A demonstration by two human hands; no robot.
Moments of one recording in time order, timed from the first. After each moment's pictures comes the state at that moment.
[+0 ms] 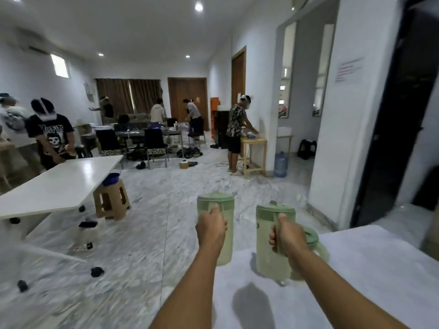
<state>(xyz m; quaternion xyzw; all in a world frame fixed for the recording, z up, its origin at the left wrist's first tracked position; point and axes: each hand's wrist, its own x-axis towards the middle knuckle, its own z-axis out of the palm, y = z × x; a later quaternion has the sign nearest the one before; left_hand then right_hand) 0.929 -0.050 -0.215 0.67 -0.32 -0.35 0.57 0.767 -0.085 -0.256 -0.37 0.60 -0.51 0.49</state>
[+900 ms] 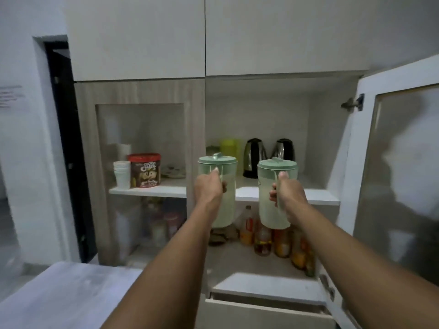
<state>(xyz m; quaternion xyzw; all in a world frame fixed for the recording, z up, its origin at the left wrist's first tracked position) 0.193 0.206 -0.089 0.23 -0.63 -0.65 0.36 0.104 0.355 -0.099 -0.07 0.72 -0.69 -0.01</state>
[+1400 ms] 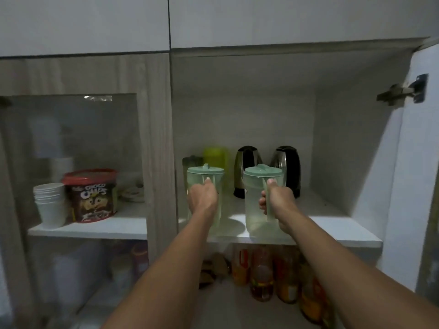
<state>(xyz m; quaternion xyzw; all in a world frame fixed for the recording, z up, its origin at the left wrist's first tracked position) -0.103 0.095 -0.110 0.29 -0.65 -0.60 0.37 -0.147 0.251 -0.108 -0.09 0.70 -0.70 -0.01</state>
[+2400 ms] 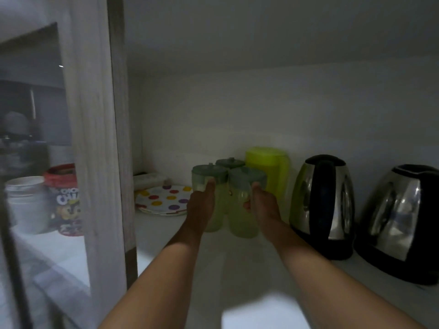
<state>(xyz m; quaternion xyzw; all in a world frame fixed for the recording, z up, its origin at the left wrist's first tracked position) -0.332 -0.086 -0.129 0.39 -0.62 -0.57 0.37 -0.439 -0.001 -0.130 -0.22 0.74 -0.63 0.12</state>
